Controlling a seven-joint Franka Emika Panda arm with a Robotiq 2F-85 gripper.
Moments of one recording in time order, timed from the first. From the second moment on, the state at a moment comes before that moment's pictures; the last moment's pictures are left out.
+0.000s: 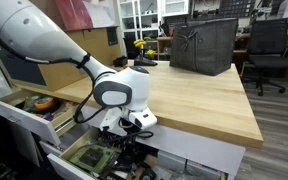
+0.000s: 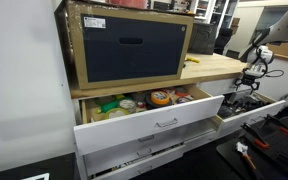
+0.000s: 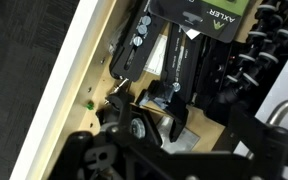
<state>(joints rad) -0.47 0.89 -0.28 -1.61 0.29 2.27 0.26</state>
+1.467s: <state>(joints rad) -1.16 0.64 0.24 -2.11 0.61 2.81 -0.39</state>
